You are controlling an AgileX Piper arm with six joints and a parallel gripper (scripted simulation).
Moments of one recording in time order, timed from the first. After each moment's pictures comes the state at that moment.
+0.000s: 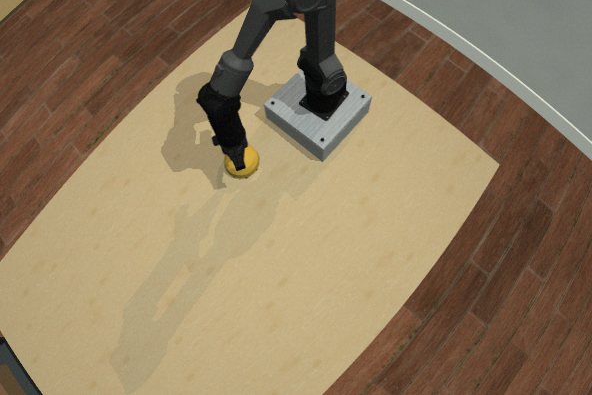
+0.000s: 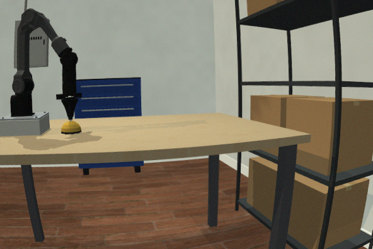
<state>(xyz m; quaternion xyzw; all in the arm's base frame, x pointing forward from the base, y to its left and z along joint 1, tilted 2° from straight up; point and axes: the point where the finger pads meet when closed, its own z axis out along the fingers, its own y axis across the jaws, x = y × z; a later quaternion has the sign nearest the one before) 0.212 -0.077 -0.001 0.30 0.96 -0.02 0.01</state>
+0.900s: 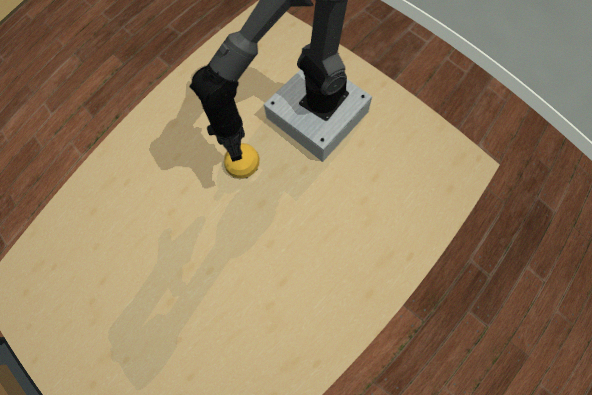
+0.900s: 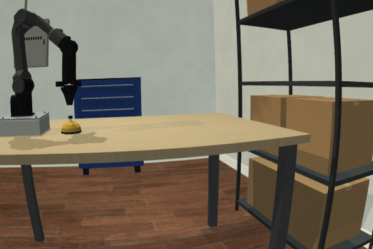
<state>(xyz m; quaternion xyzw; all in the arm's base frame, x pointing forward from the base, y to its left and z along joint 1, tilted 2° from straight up) 0.211 -0.075 0.047 0.30 0.95 -0.02 0.01</state>
